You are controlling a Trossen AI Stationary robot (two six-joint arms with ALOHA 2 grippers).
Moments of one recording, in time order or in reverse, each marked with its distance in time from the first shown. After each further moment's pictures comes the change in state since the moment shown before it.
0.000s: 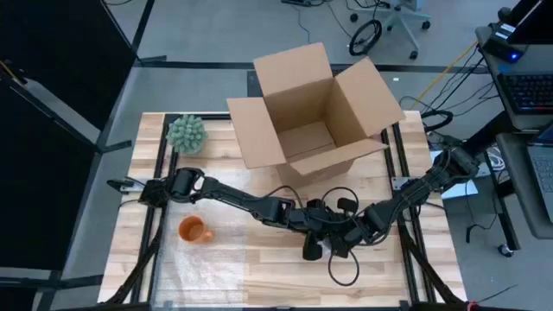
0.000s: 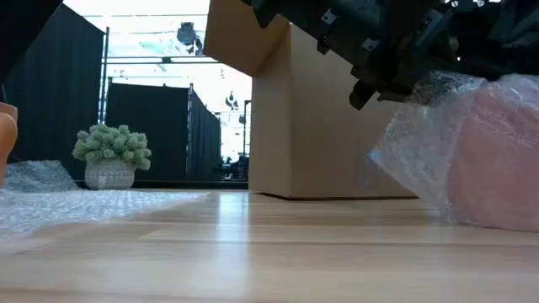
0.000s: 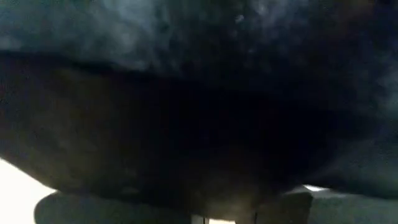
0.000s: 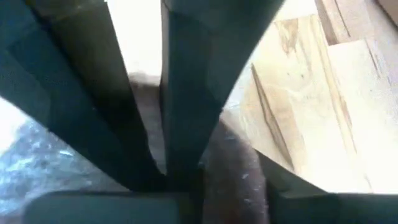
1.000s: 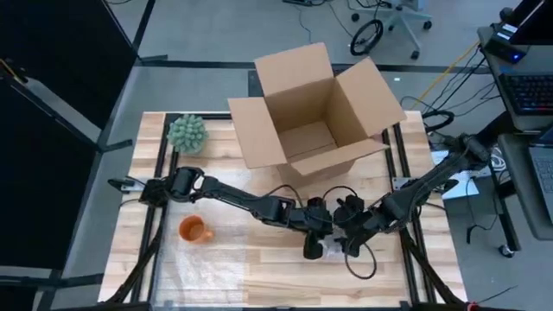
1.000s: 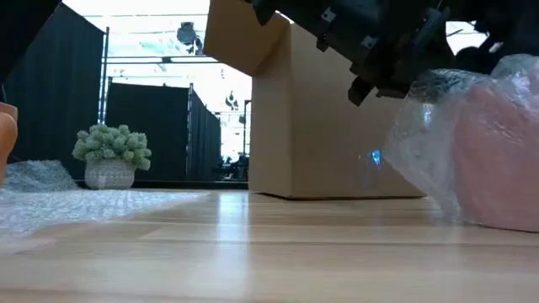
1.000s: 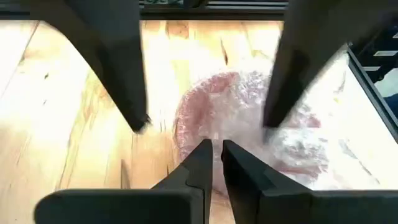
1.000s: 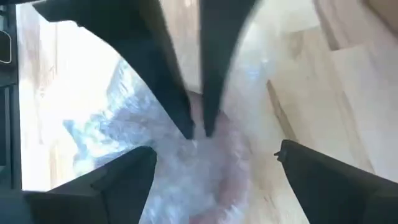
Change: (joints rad) left arm 0.002 -0.003 0.000 -0.001 -0.019 0.015; right arm 0.001 -0.326 -0.020 -0.051 -0.032 0.024
